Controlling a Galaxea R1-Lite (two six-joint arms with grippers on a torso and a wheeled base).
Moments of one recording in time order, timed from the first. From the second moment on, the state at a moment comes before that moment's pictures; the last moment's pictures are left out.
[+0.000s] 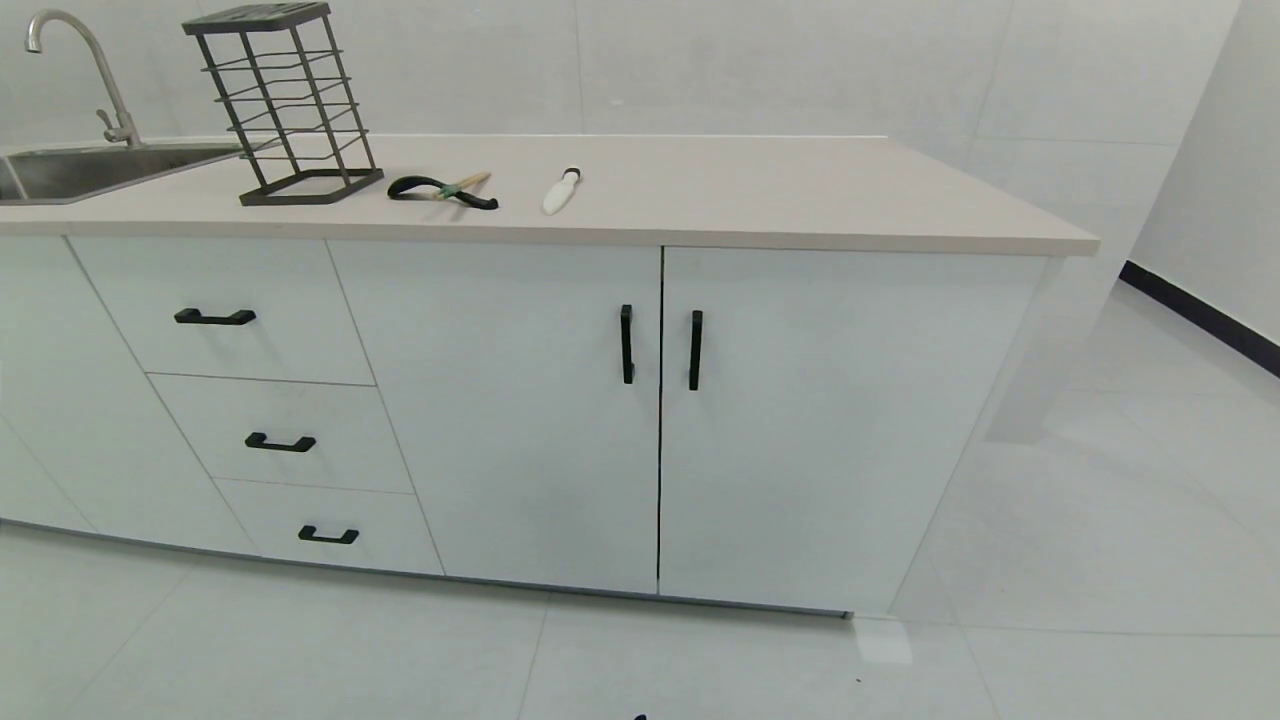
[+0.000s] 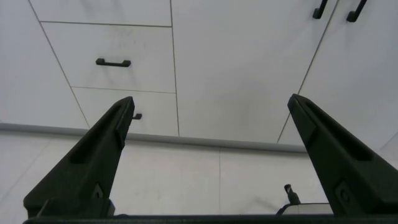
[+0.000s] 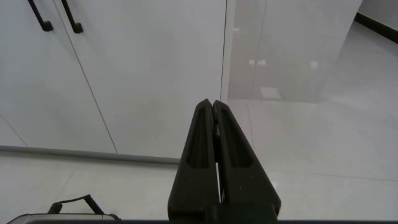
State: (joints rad) left arm 0.00 0.00 0.00 0.00 -0.03 -0.01; right arm 0.00 0.00 0.00 0.00 0.02 0.01
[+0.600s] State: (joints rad) left arm 0.00 0.00 0.00 0.00 -0.04 -0.01; right arm 0.00 0.00 0.00 0.01 0.02 0.01
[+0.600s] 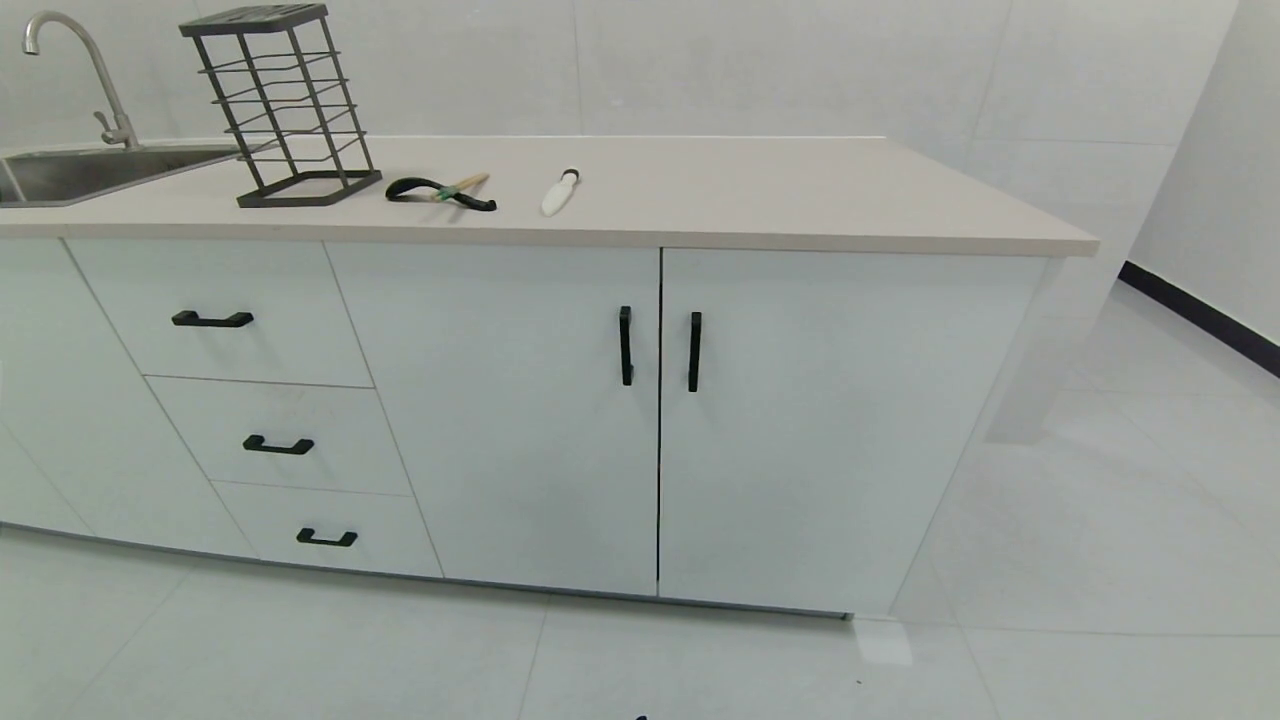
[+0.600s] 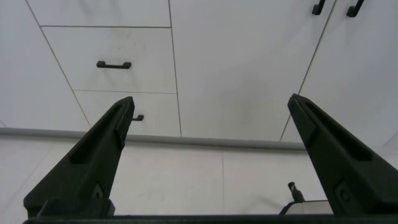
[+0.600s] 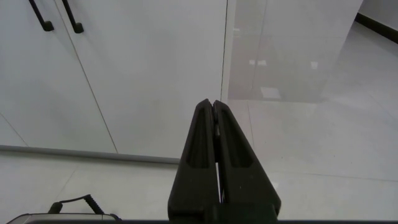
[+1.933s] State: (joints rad) left arm -0.01 0.01 0.00 0.00 -0.05 0.01; right arm 0.00 0.00 0.00 0.00 0.02 0.01
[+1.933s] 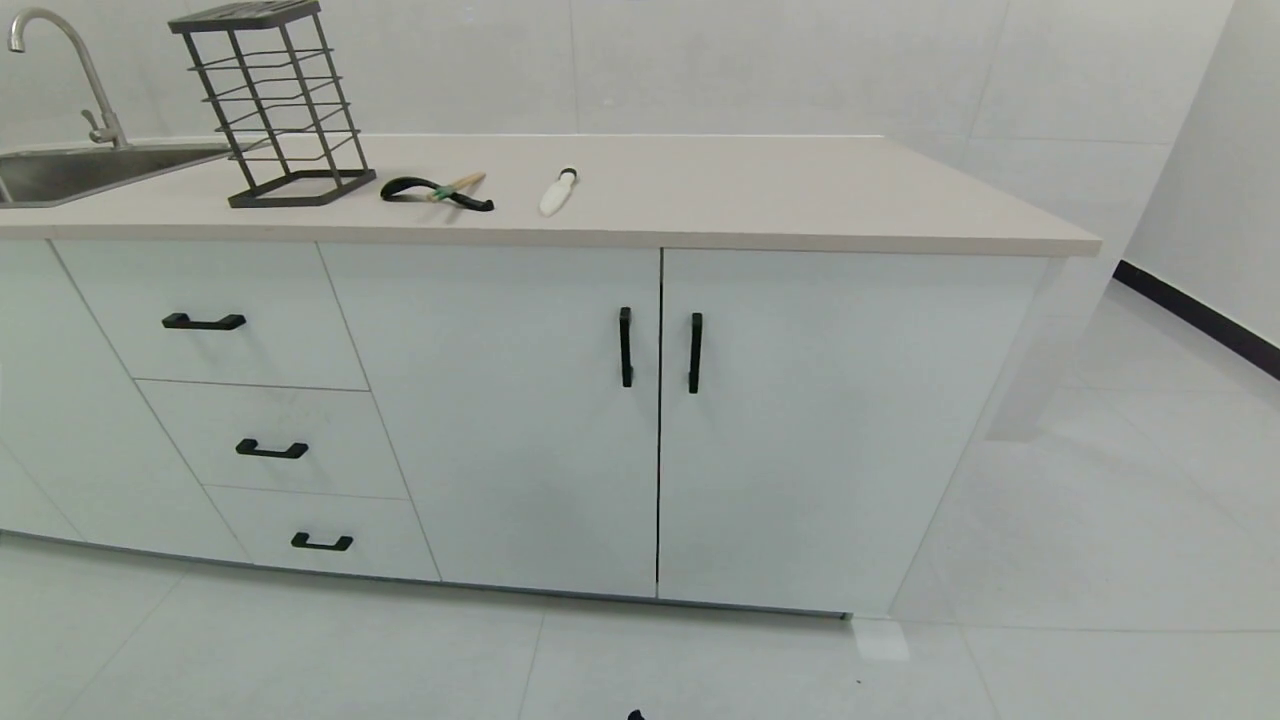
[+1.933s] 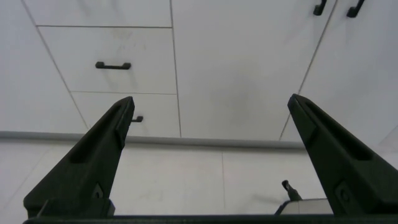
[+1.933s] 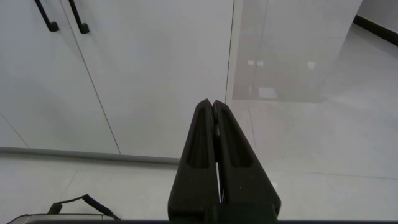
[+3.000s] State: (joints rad) left arm 0.00 0.00 0.00 0.00 -0.05 -0.01; right arm 0.00 0.00 0.00 0.00 0.02 0.01
